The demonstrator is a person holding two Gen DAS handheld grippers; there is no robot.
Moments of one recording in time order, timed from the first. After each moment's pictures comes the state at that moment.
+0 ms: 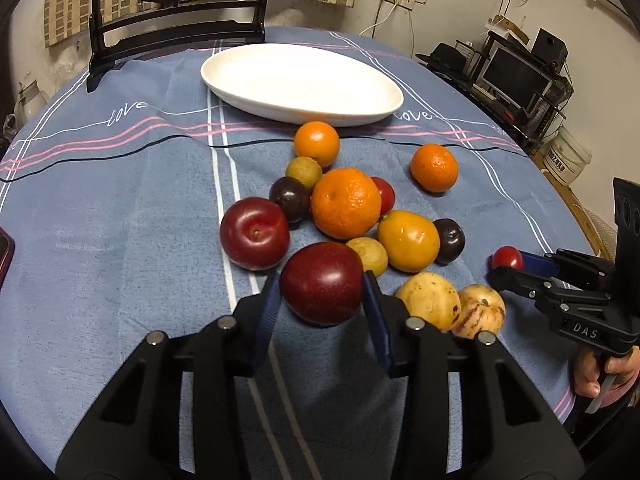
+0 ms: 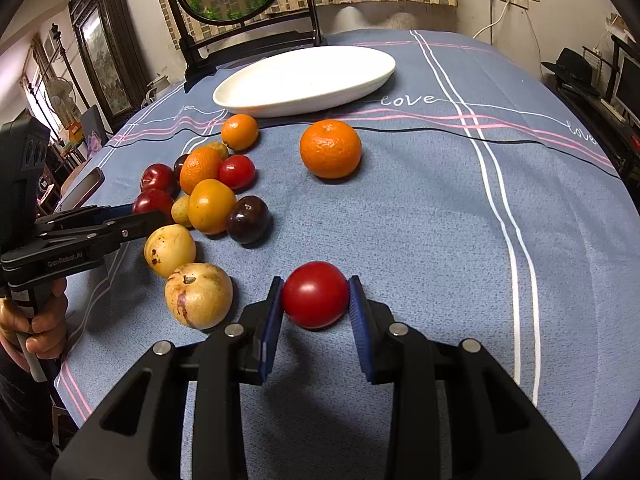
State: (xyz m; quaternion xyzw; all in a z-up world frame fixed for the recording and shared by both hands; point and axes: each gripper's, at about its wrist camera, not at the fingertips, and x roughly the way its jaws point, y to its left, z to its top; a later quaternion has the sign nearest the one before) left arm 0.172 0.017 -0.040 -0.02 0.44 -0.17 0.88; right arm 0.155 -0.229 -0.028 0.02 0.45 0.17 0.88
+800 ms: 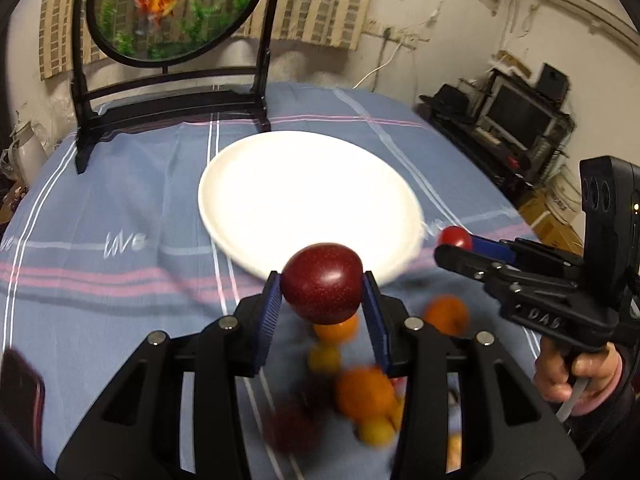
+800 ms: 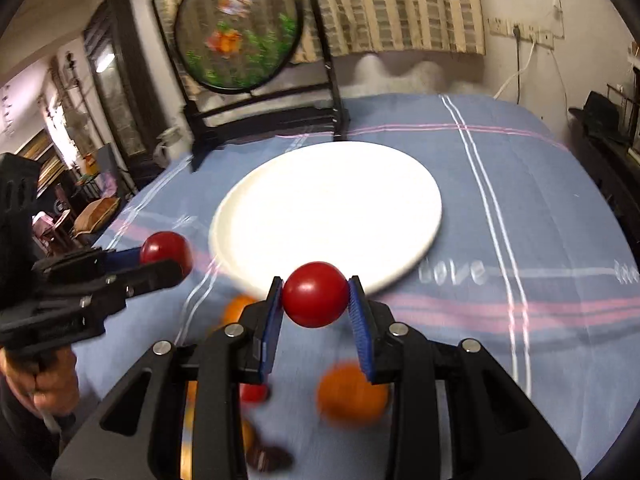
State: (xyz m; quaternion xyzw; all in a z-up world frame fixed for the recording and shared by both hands) left arm 0.288 0.015 0.031 -0.03 0.40 -0.17 0.90; right arm 0.312 -0.192 0.029 0.04 0.39 0.20 0.90
